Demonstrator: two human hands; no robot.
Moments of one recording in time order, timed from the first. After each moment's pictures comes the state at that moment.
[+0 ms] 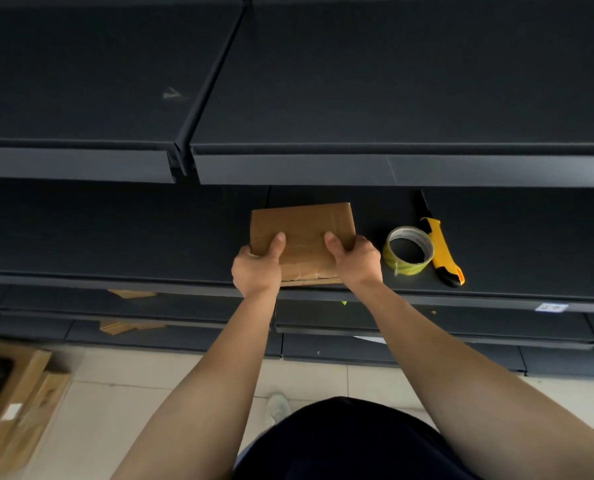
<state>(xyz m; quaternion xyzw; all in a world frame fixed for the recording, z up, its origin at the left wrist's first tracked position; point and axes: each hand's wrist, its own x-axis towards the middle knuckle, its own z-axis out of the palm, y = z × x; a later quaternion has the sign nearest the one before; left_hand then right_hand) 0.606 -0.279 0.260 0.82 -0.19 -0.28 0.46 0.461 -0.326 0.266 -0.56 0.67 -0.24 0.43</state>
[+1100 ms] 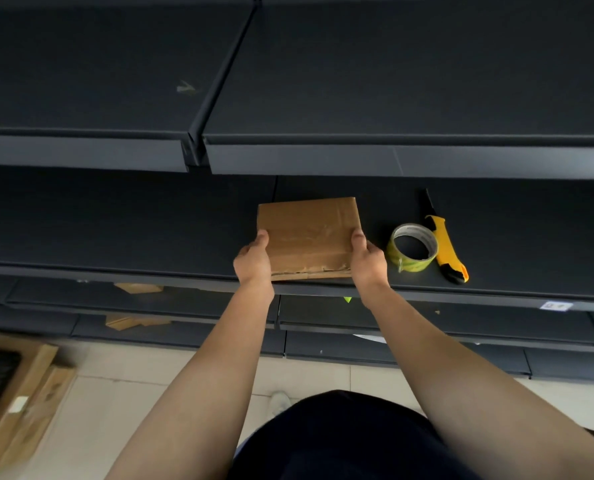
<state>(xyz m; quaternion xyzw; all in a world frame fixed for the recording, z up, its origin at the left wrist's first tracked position) 0.618 -0.278 0.267 0.72 -0.01 -0.43 0.54 0.458 -0.315 0.262 -0.44 0.67 -0.30 0.51</state>
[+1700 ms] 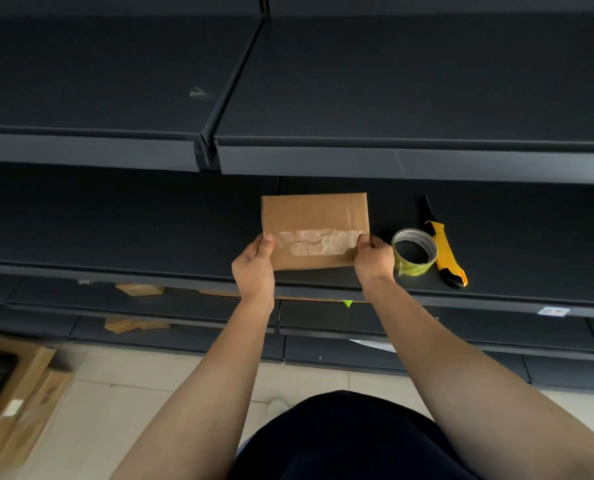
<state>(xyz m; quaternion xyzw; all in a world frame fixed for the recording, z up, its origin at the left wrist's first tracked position) 0.611 -0.258 0.269 0.67 -0.11 -0.37 0.63 0.460 -0.324 0.267 -0.42 0.68 -0.36 0.49</state>
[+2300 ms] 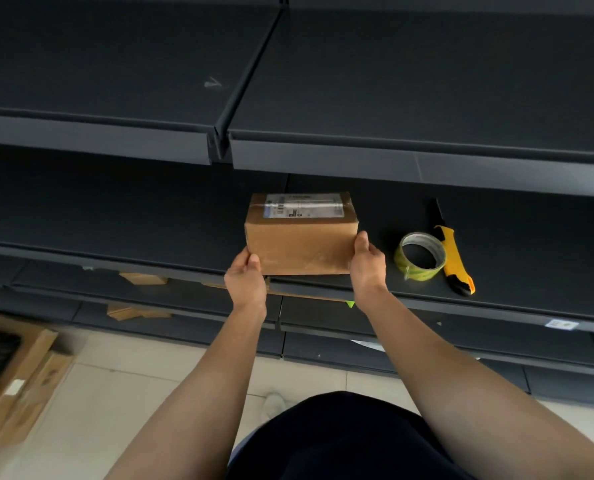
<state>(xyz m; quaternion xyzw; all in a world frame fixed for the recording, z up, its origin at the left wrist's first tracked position) 0.629 -0.246 0.235 0.70 -0.07 -0.33 0.63 0.475 -0.315 0.259 -0.36 0.64 -0.37 0.57</state>
